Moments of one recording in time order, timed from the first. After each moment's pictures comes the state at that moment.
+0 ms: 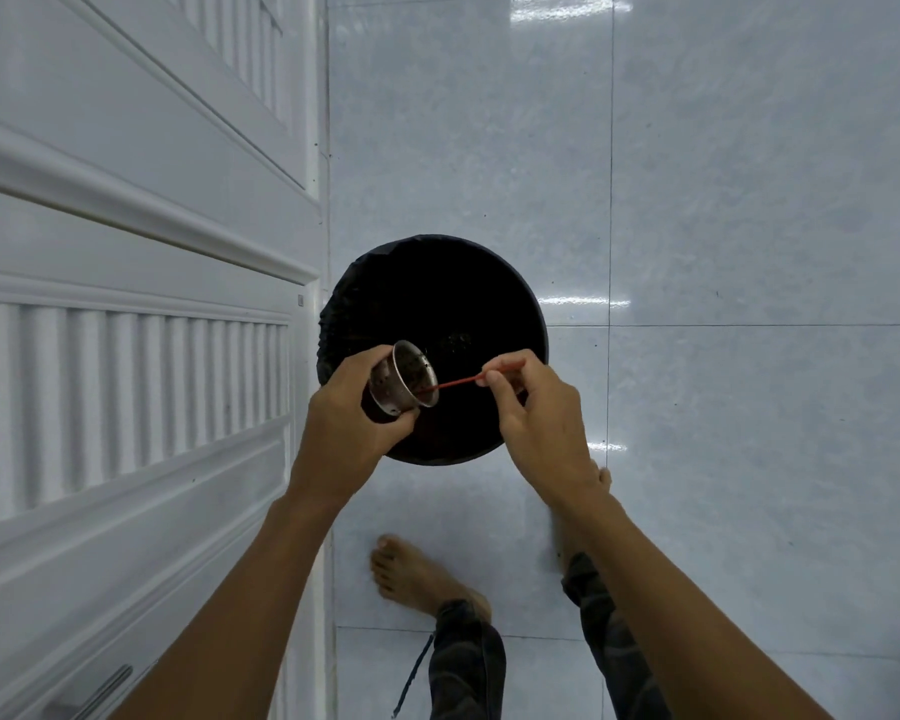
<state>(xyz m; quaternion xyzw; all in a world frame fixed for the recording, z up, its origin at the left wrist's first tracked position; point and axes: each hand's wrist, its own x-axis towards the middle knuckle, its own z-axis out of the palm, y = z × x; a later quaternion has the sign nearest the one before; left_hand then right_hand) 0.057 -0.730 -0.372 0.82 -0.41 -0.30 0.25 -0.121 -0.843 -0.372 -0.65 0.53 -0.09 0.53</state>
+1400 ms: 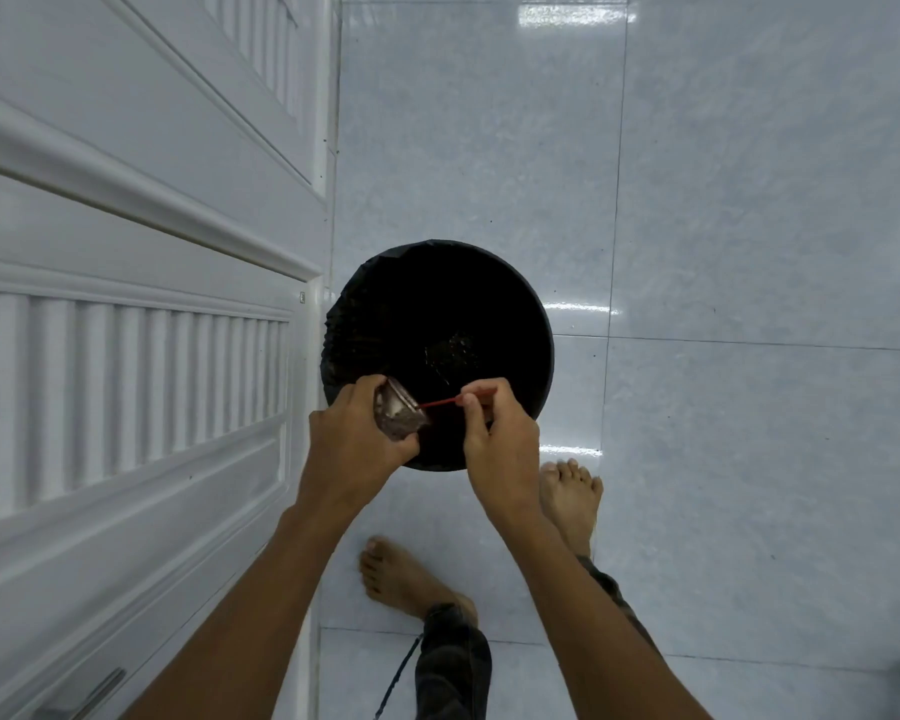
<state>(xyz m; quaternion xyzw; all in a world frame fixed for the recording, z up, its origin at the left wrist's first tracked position) 0.050 -0.723 -0.374 0.87 -0.32 -0.36 0.12 -0.093 -0.800 -0.396 -0.63 0.58 -0.09 0.51</state>
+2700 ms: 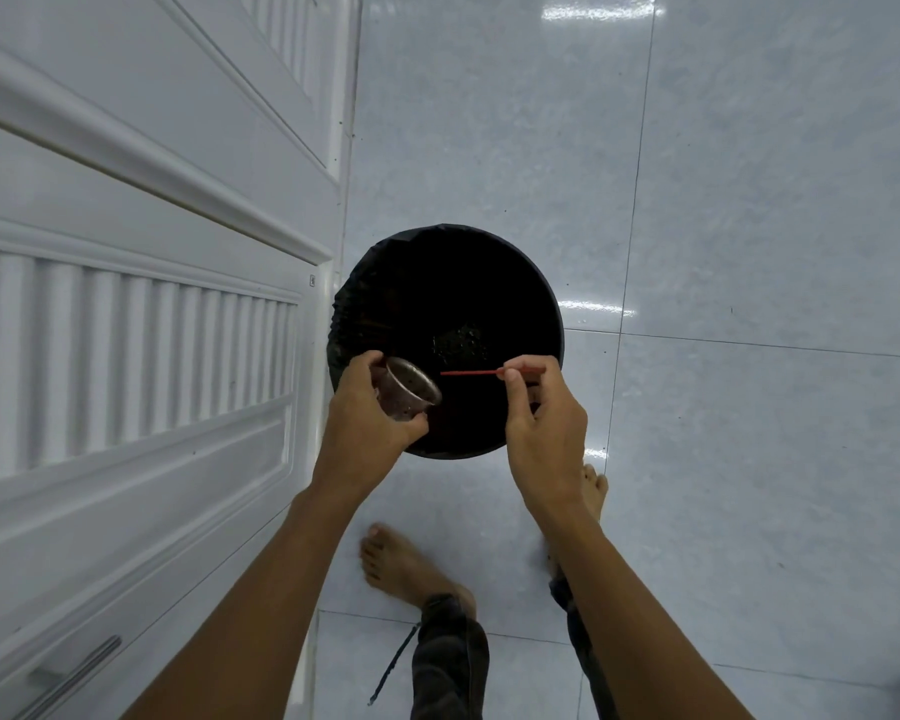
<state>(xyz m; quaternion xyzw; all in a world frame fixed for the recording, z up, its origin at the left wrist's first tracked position) 0.042 -0.715 -0.397 0.86 -0.24 -0.37 0.25 -0.115 -0.821 -0.388 -0.61 0.59 -0.15 0.51</state>
